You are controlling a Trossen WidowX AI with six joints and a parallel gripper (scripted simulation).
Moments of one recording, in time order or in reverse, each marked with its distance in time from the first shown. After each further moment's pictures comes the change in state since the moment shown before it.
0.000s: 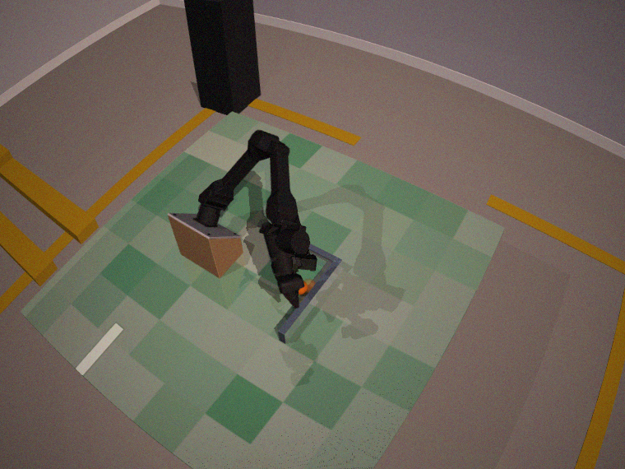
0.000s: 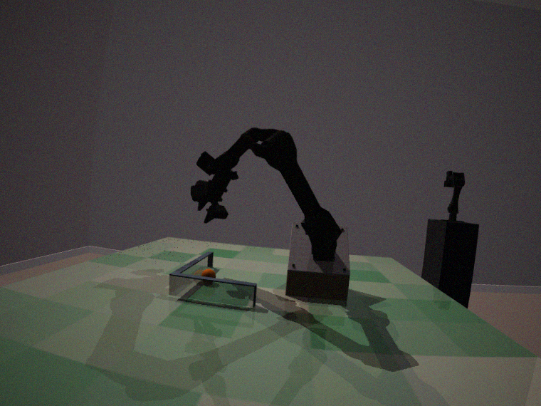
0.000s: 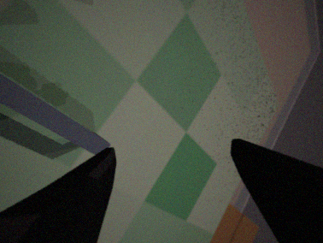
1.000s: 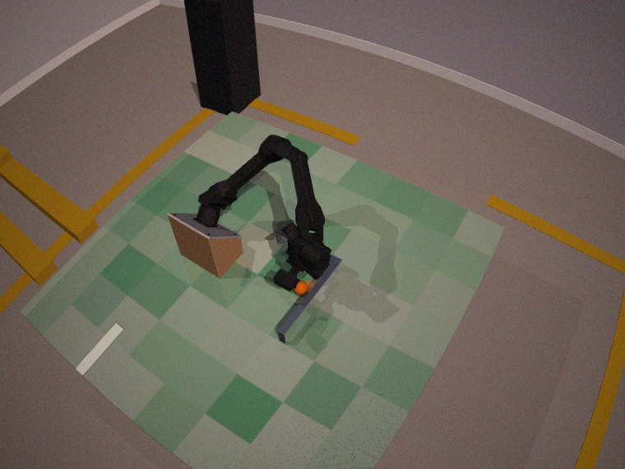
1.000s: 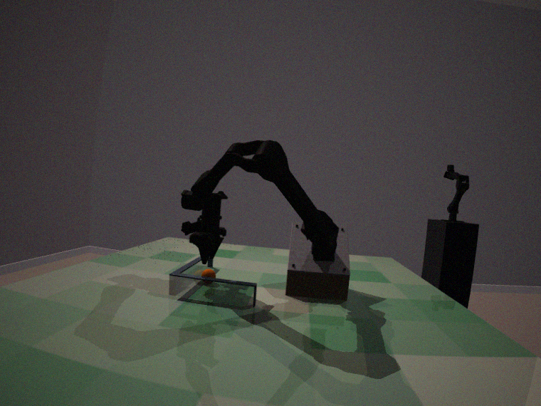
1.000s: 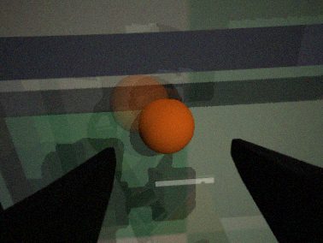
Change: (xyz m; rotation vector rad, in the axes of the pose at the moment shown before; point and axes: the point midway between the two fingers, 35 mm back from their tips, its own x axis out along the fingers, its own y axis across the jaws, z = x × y) arm 0.024 0.182 0.049 0.812 0.324 0.539
